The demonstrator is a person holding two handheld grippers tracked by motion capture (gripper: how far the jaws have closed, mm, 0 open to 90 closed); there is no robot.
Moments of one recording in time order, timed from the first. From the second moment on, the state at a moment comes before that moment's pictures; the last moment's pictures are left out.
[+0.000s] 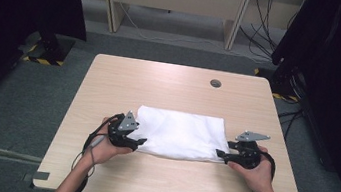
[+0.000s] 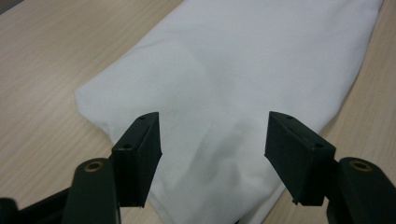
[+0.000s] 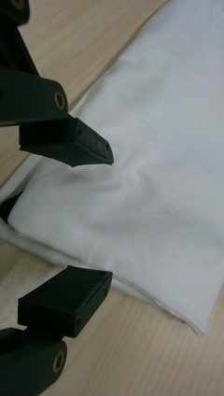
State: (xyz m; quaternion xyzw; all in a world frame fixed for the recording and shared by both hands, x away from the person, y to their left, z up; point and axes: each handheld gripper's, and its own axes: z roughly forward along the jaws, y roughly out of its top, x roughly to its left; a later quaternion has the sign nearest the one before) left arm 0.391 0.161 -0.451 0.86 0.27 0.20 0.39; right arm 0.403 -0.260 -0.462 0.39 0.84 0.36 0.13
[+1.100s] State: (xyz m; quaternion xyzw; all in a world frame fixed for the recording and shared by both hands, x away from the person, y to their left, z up) left arm 0.386 0.185 -0.436 0.82 0.32 0.21 0.43; right arm 0.399 -0.281 -0.451 0.41 0.81 0.39 0.14
